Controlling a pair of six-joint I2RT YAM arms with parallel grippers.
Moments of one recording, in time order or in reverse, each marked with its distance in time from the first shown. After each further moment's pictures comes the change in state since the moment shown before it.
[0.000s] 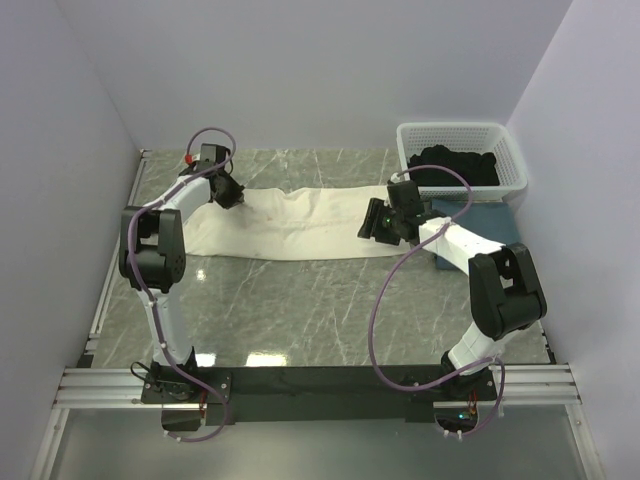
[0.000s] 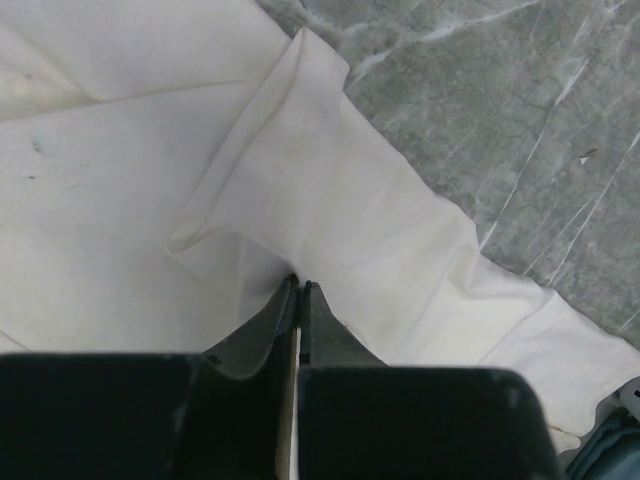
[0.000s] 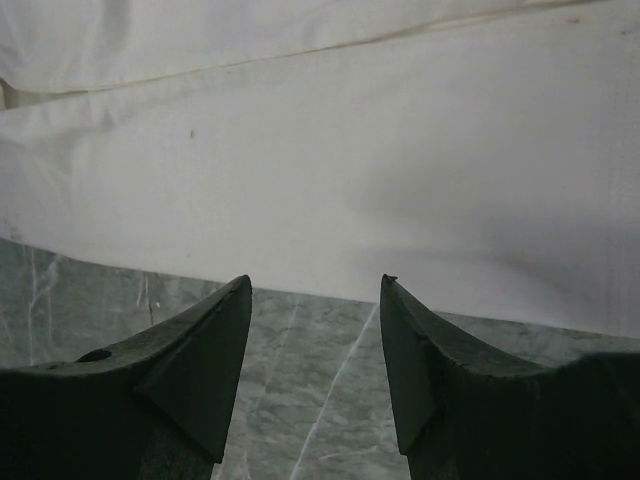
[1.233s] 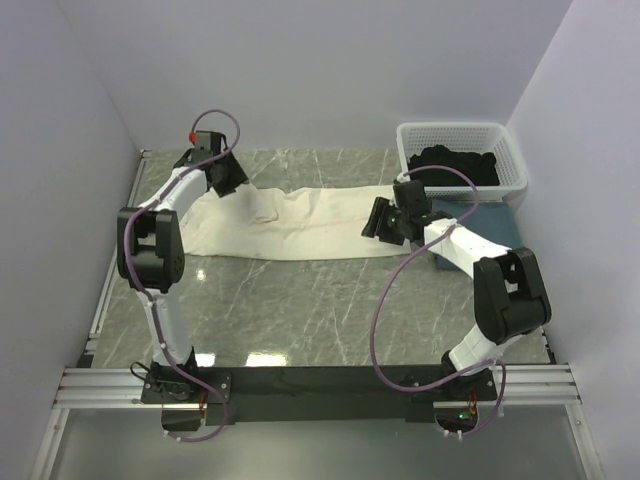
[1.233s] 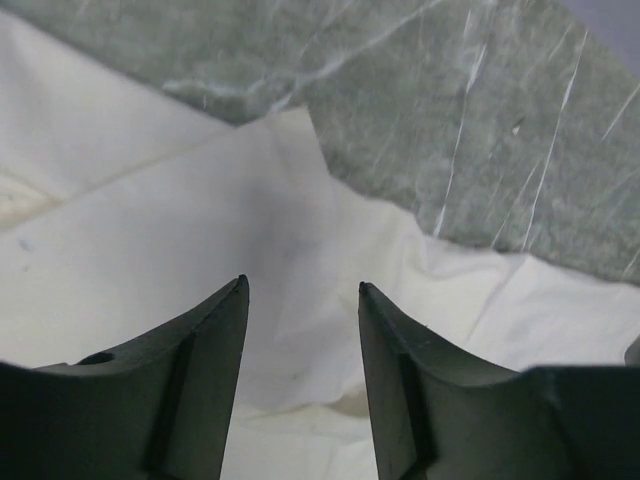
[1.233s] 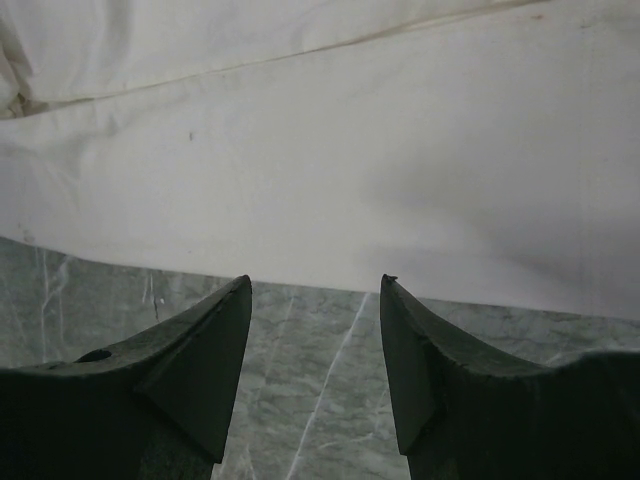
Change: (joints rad) left arm 0.009 -0.016 0.082 0.003 0.077 0.232; right arm -0.025 -0.029 -0.017 -0.007 -0.011 0.010
